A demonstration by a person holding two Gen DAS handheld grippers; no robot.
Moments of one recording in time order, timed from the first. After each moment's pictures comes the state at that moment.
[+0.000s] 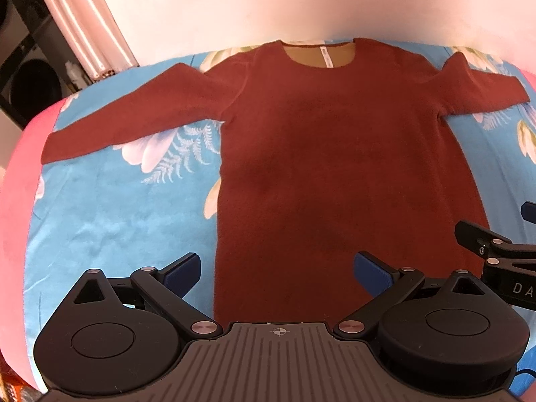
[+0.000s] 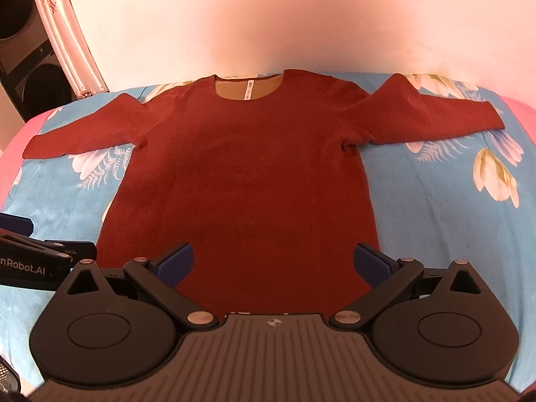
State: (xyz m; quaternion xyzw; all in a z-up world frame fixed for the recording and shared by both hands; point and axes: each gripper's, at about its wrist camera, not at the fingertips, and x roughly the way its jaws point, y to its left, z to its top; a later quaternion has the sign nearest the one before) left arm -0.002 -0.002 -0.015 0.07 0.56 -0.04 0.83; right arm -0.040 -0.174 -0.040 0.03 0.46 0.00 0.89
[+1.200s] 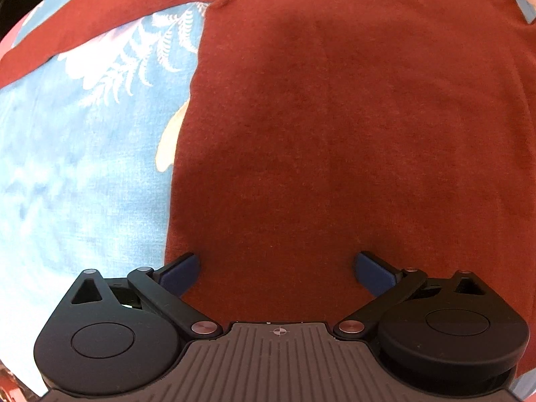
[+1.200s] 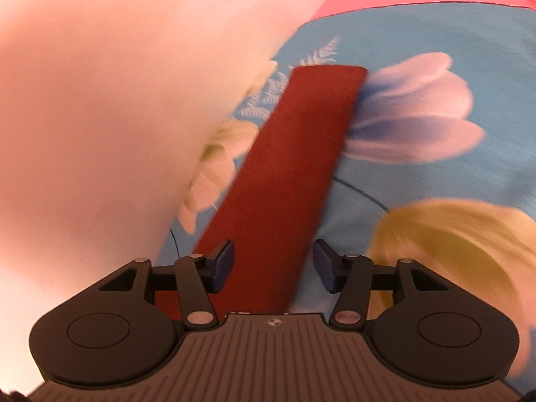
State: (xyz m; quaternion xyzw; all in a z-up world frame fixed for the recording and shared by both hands) left arm 0.064 0.000 -0.155 0.03 0.68 0.01 0.73; right arm 0.150 -0.564 -0.165 0.46 0.26 -0.20 0.82
